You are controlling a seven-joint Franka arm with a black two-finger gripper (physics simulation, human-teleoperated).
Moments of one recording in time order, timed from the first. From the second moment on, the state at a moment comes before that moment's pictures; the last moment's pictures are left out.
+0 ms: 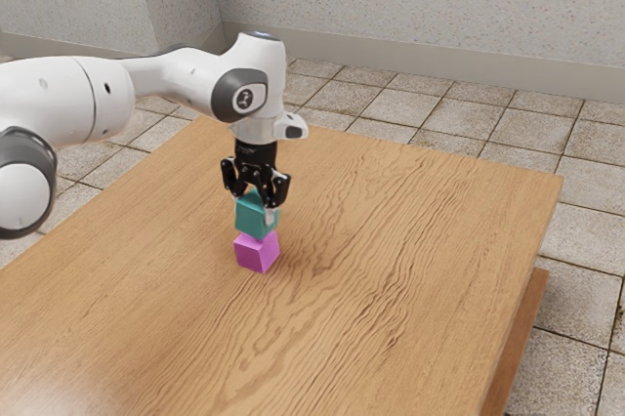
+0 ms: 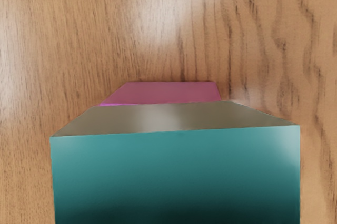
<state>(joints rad) 0.17 0.61 -0.30 -1.37 0.23 1.71 -0.15</state>
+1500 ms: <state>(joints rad) 0.19 0.34 -0.31 -1.38 0.20 1.59 -0.03</state>
